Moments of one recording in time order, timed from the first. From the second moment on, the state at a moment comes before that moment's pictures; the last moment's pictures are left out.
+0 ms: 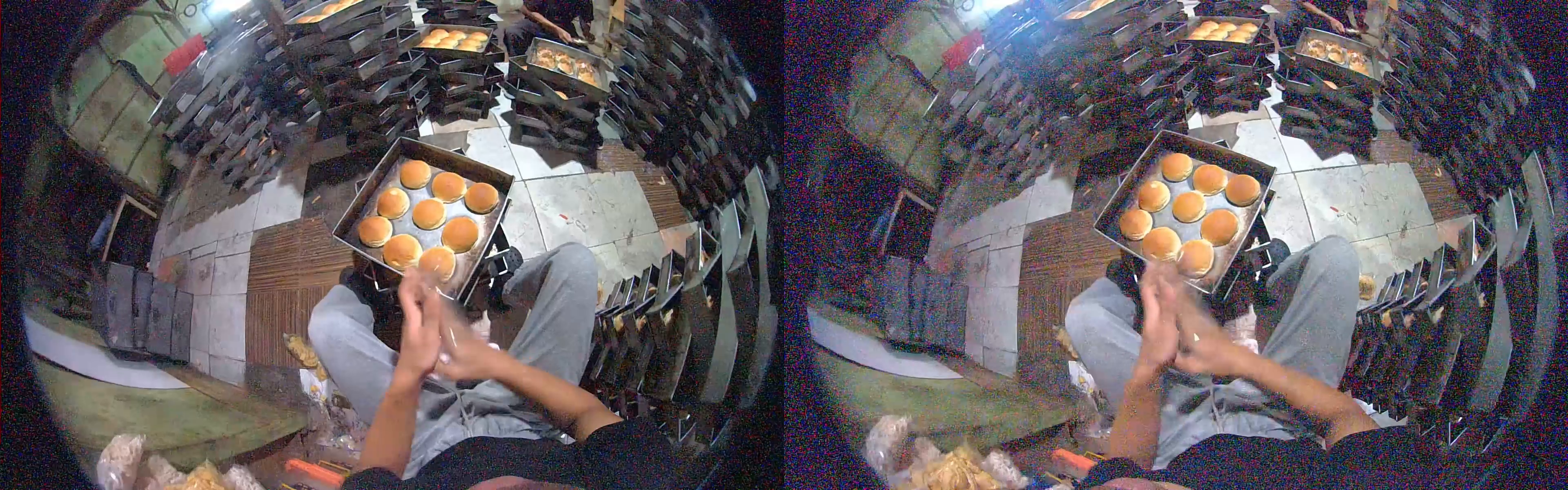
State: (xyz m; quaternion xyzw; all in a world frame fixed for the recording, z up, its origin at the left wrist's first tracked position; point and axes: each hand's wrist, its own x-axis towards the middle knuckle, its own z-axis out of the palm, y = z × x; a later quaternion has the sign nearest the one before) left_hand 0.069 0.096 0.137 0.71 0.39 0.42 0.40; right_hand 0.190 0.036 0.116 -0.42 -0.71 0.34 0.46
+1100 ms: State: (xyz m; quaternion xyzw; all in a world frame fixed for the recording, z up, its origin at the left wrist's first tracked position) left_hand -0.031 0.234 0.044 0.09 0.36 0.62 0.69; right_hand 0.222 0.122 0.076 -0.43 -0.30 0.68 0.50
